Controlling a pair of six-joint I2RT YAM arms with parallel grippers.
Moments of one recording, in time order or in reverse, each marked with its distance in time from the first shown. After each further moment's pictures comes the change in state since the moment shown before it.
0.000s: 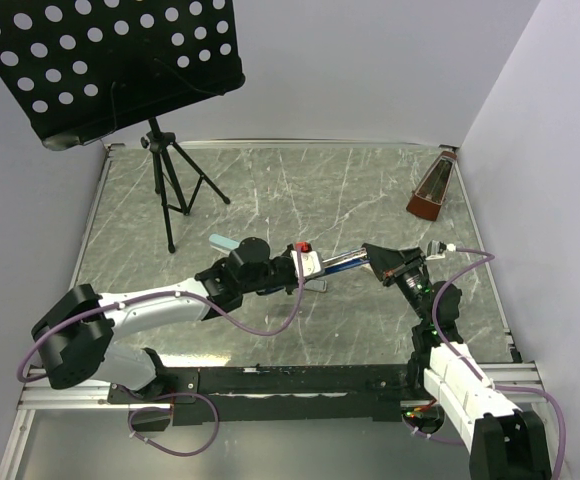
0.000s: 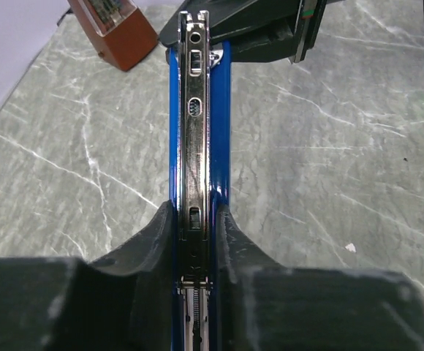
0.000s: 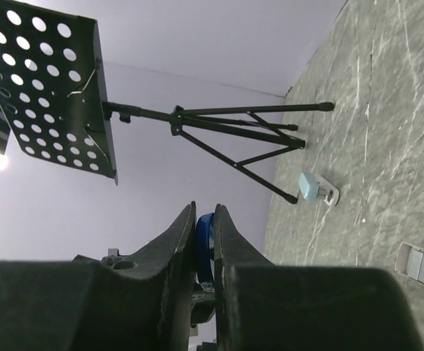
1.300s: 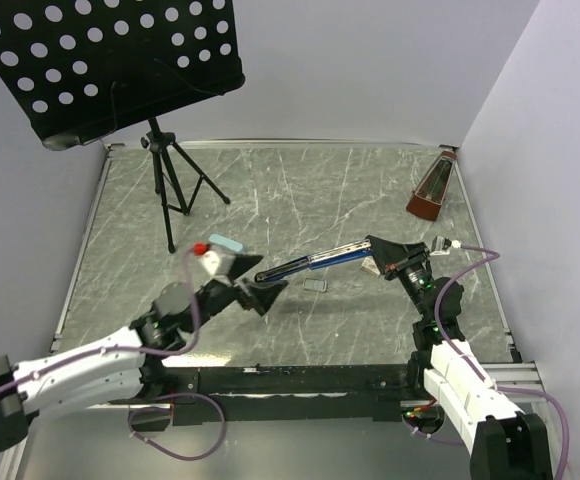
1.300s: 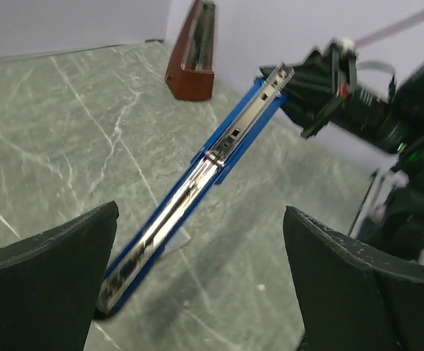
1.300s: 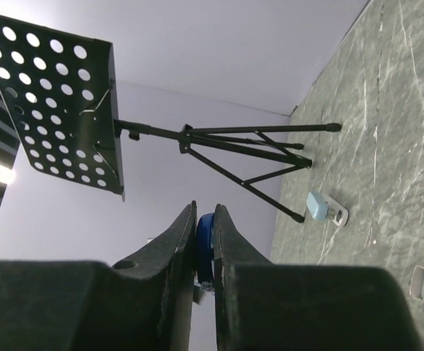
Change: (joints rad) left arm -0.007 -0.644 -0.451 0.118 -0.391 -0.647; right arm 0.000 -0.007 0.049 -0.035 0.060 0.000
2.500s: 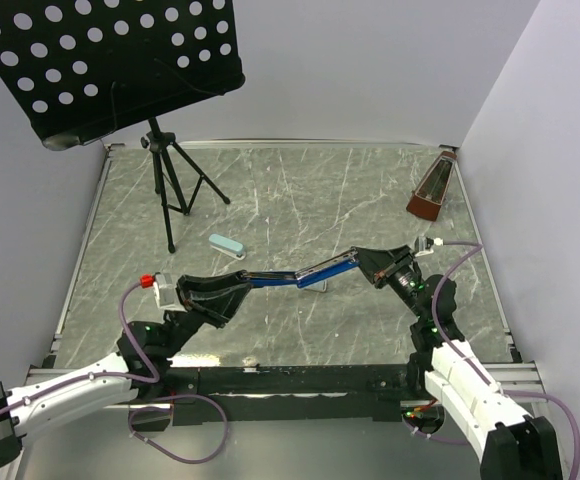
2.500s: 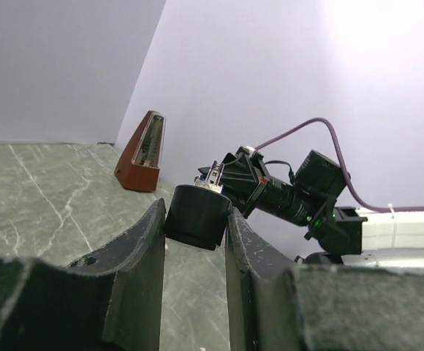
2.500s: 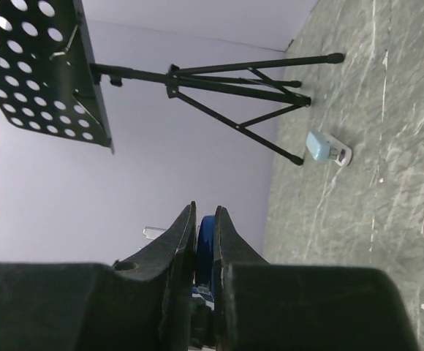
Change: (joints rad) left arm -0.019 -0.284 -0.275 0.402 -0.010 -0.077; right arm 0.098 -0.040 0.039 -0.166 -0.072 -0.023
